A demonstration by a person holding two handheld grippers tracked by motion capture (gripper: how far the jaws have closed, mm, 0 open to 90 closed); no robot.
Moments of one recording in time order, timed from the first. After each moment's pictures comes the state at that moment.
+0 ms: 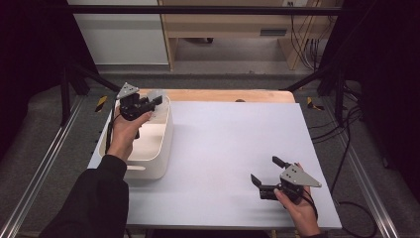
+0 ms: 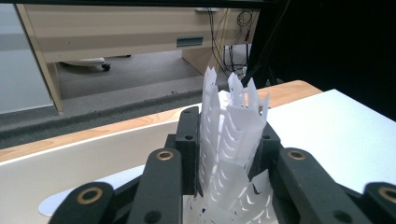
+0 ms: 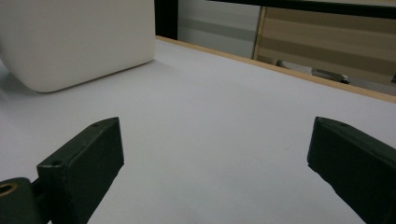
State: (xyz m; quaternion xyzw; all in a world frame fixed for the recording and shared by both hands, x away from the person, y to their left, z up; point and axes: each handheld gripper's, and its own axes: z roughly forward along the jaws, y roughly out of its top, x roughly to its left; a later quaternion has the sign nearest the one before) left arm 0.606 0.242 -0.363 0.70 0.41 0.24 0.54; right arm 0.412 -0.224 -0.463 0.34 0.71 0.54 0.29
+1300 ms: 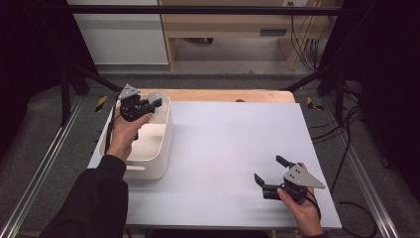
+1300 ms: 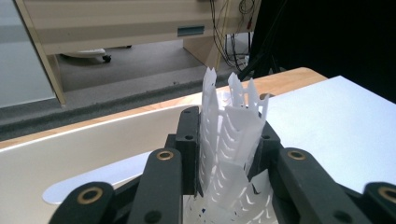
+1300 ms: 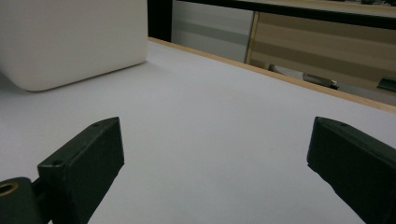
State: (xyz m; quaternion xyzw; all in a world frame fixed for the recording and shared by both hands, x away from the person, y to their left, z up) left arm 0.607 0.243 -0.368 0.71 0.41 0.24 0.52; right arm 0.410 -0.232 -0.460 0.34 0.71 0.54 0.31
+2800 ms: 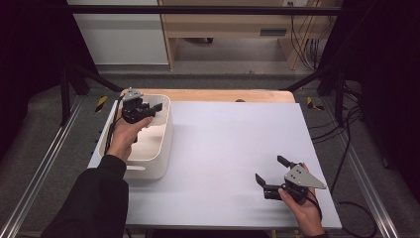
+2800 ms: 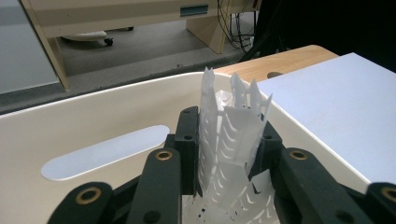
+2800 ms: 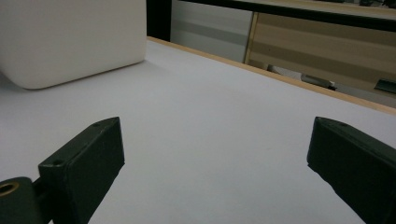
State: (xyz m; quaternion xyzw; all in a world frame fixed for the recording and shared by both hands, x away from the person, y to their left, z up) left arm 0.610 0.243 -0.381 0.73 0.42 0.23 0.48; right arm 0.410 -0.235 -0.460 0.33 0.71 0.54 0.32
